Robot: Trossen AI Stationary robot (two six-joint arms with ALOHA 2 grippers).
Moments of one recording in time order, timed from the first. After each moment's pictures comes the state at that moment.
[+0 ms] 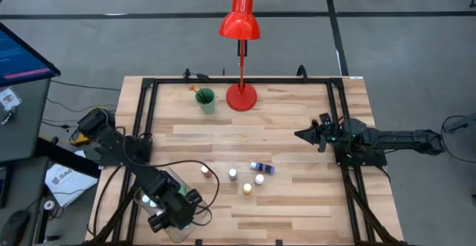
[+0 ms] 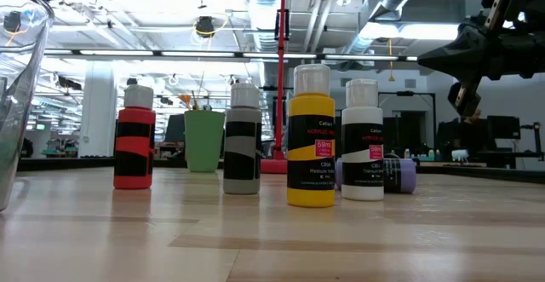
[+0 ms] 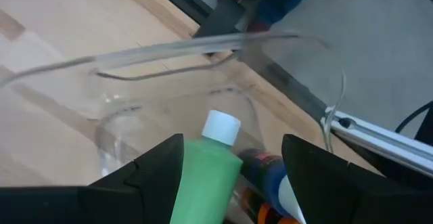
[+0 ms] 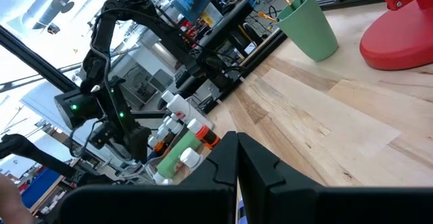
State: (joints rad) left arm -0.74 1.59 1.11 -0.67 0.23 0.12; right arm -0.06 0.20 0.01 0.16 0.03 0.77
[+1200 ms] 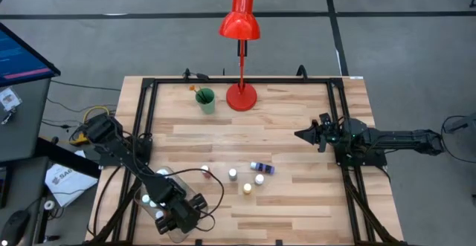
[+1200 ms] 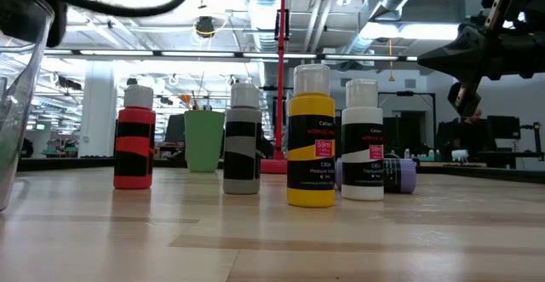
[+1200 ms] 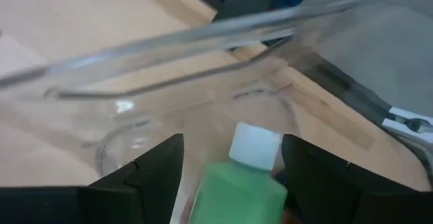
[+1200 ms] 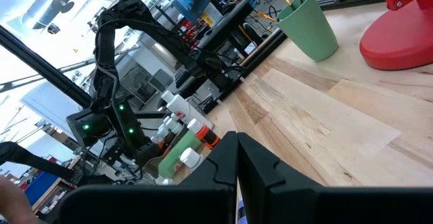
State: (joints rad) left arm -0.75 1.71 1.07 -0.53 0.17 0.19; right arm -0.06 0.20 0.01 0.16 0.03 0.77
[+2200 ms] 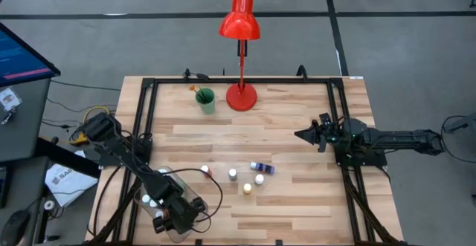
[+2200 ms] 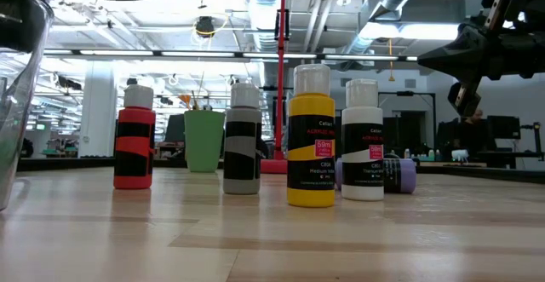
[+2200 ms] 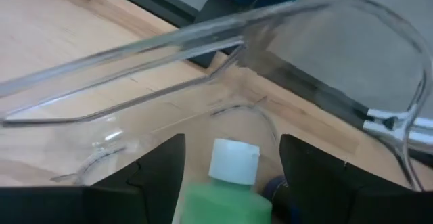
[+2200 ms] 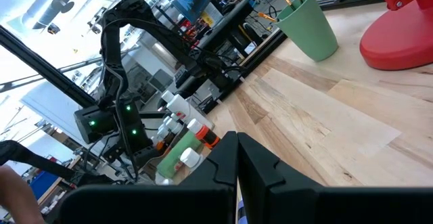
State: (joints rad) left arm -0.76 1.69 0.97 -0.38 0.24 0.26; right arm -0.06 0.20 0.01 0.16 0.03 0.77
